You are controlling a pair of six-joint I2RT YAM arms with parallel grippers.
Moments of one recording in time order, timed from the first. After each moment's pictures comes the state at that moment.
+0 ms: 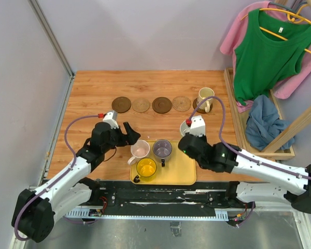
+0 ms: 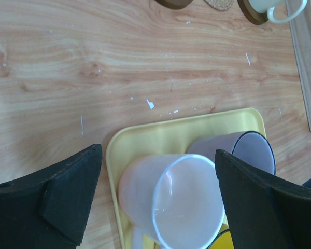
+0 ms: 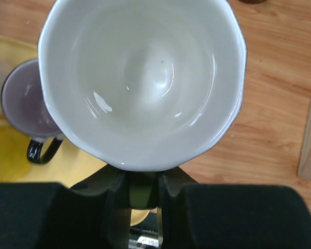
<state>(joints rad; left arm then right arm) -0.44 0.87 0.40 0.01 0.09 -0.58 1.23 1.02 0.92 -0.83 0.78 0.67</state>
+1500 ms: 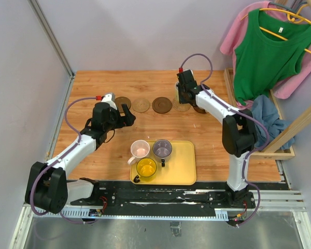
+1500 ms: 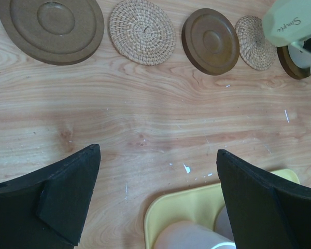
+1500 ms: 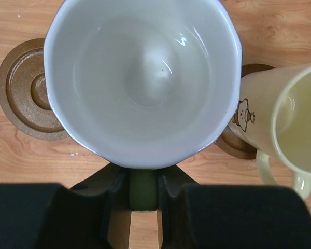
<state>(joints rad) -0.28 1.20 0.67 0.05 0.06 -0.45 0.46 1.98 1.63 -0.48 0.25 0.23</state>
